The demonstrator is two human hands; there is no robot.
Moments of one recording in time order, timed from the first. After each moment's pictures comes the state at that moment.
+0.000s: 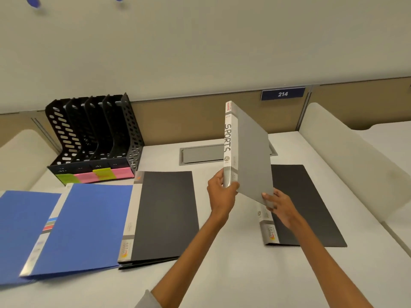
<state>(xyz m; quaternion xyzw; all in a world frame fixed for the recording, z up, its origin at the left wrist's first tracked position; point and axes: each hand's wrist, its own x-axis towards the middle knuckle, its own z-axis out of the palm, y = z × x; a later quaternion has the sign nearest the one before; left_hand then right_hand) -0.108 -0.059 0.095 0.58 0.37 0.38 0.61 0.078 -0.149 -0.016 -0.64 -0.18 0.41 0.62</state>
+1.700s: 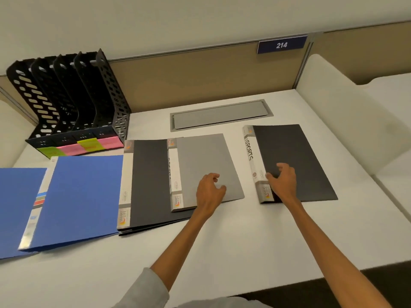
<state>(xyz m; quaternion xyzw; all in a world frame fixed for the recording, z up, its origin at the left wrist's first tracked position) -0.157 -0.052 -0.024 0.77 0.44 0.16 0.42 0.048 -0.176 -0.050 -0.88 -0.21 0.11 0.40</state>
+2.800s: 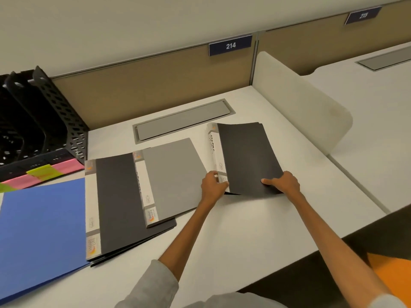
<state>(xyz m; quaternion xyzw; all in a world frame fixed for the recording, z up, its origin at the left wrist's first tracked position) -0.074 -0.092 -0.018 0.72 0.41 0.08 0.55 0.101 -0.262 -0.055 -0.92 -0.02 0.24 0.30</state>
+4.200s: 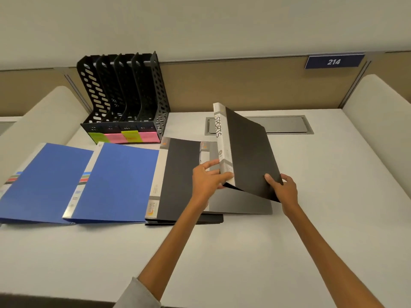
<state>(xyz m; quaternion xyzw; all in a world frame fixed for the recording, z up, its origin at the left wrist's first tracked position) -0.216 -0.008 0.060 0.53 0.45 0.32 0.65 0.005 -0.102 -0.042 -0.79 -0.14 0.29 0.53</state>
